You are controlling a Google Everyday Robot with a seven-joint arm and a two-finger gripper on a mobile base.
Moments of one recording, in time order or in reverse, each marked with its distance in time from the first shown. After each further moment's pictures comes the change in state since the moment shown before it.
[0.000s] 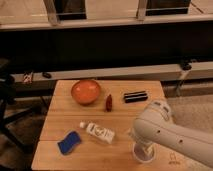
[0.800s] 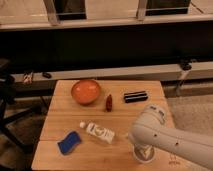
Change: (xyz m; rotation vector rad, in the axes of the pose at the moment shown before) arm -0.008 0.004 0.019 -0.009 -0.009 -0.040
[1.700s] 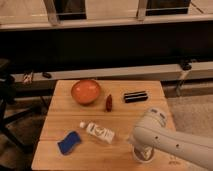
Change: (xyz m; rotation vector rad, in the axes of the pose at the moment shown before) arm -0.001 0.005 0.017 0.003 -0.015 -0.034
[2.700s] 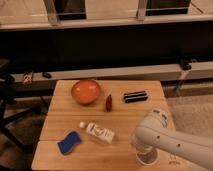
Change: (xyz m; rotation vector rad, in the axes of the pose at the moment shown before) arm 0.001 0.005 0.007 0.002 -0.026 -0.008
